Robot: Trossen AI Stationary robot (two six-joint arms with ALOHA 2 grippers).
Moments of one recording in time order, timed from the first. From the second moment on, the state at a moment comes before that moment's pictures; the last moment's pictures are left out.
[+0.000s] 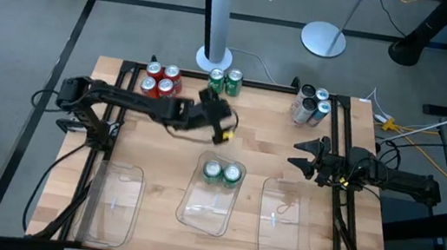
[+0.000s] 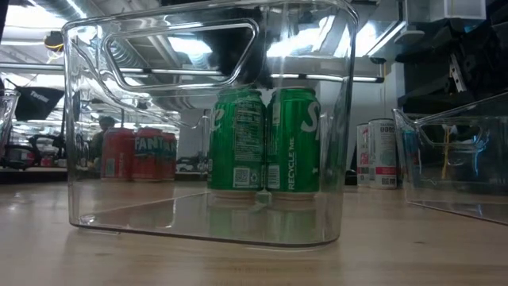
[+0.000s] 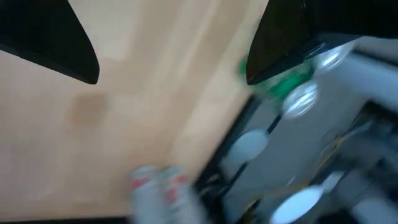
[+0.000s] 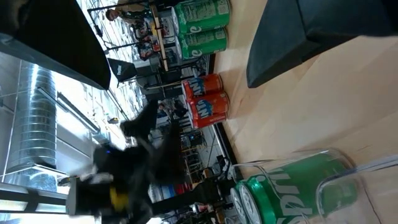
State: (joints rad) left arm 0.10 1.62 1.22 -0.26 -0.55 0.01; right arm -0.06 0.01 0.03 -0.06 0.01 -1.28
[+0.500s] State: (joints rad) left arm 0.51 1.62 1.22 -0.33 -0.27 -0.16; right arm -0.06 0.01 0.03 -0.06 0.01 -1.28
